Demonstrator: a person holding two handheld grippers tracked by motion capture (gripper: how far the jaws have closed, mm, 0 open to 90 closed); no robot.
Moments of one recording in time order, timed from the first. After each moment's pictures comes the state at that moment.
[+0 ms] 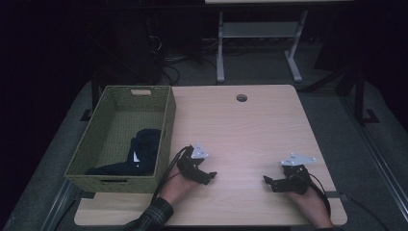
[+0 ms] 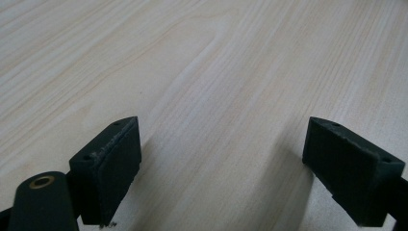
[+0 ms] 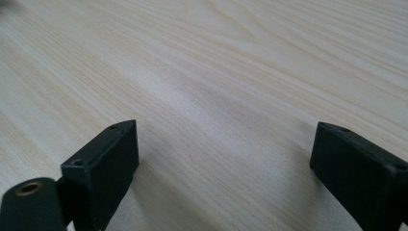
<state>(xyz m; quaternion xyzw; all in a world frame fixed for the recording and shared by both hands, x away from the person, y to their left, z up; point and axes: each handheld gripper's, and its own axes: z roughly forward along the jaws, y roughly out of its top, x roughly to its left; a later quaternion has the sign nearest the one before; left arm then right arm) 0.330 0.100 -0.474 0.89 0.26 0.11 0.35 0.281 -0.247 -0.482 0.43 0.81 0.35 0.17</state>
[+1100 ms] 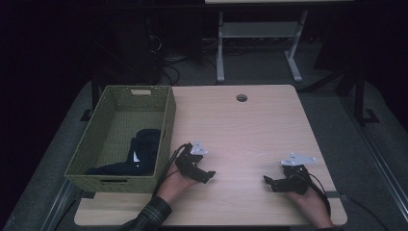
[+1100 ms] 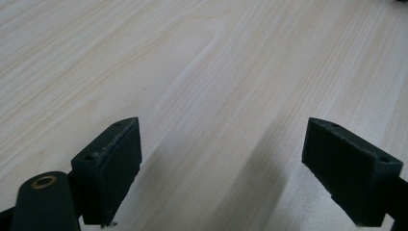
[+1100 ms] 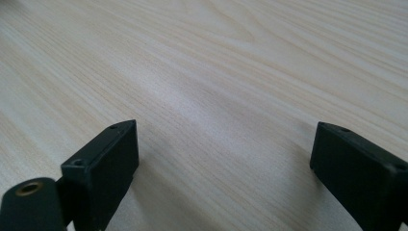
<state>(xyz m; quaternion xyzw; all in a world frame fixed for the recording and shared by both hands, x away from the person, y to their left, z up) 0.329 0.102 -0.457 0.89 0.28 0.09 0.34 0.280 -0.247 -0.482 0.43 0.81 0.35 0.17</state>
